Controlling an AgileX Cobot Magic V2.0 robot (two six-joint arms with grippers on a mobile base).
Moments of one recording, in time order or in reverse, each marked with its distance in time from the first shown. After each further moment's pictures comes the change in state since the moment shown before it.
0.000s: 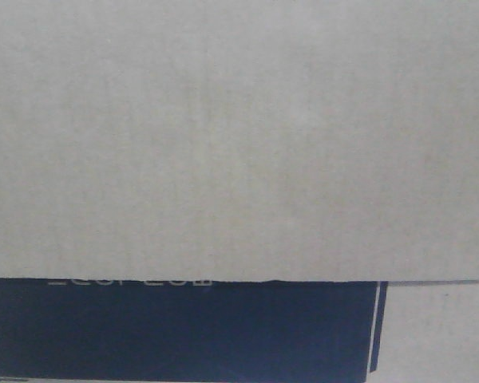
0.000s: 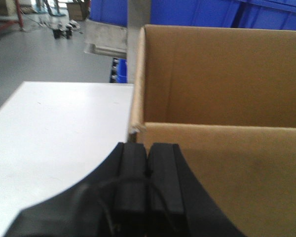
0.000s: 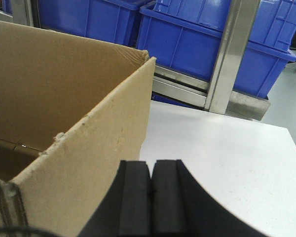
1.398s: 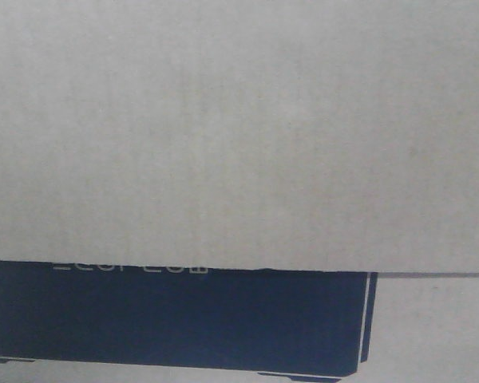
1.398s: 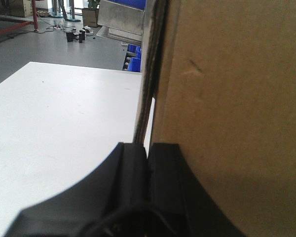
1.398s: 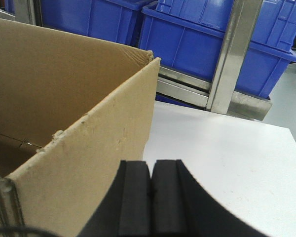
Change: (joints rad) left arm 0.060 0.000 0.425 -0.027 -0.493 0.000; right arm 0.000 0.000 0.000 -0.005 0.000 0.000
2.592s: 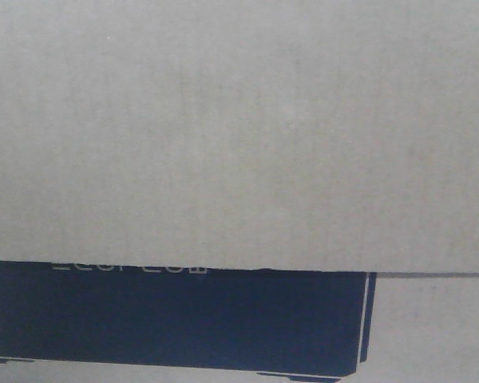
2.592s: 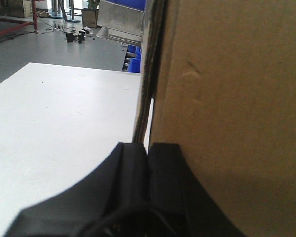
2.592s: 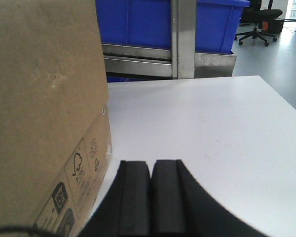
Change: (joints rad) left arm 0.000 0.000 0.000 0.000 -0.002 0.000; right arm -0.284 -0.135 0.430 0.193 -0.343 0.000
